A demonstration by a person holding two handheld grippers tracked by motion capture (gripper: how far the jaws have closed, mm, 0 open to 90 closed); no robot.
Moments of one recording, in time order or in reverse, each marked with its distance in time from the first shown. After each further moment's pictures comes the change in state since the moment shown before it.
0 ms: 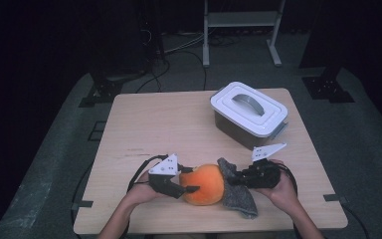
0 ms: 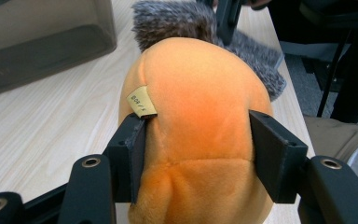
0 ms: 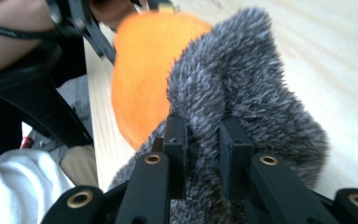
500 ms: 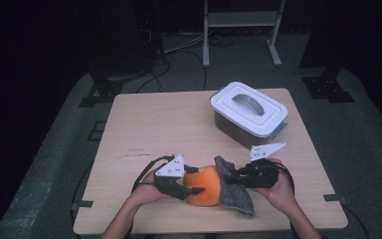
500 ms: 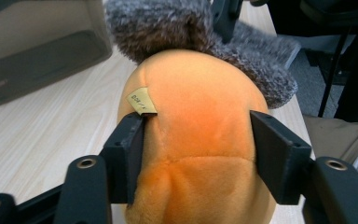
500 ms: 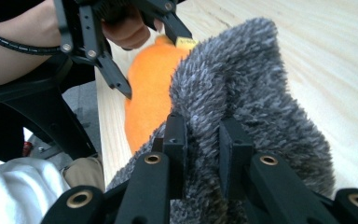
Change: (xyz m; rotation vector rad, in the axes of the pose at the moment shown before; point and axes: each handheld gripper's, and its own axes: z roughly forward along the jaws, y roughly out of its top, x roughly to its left) left arm -0.008 0.013 0.010 0.019 0.005 0.033; right arm 0.010 0.010 -0.001 -0.055 0.013 -0.039
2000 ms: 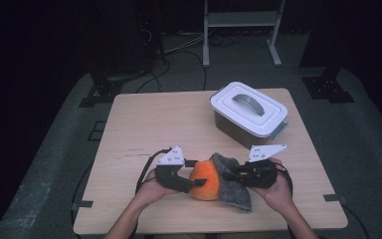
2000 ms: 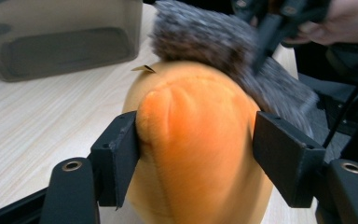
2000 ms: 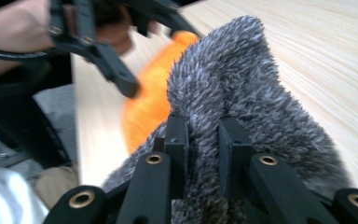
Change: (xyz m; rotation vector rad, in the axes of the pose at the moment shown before) left arm 0.008 0.007 0.000 -0.038 0.065 -0.205; right arm 0.008 0.005 -0.001 -0.036 -0.113 -0.073
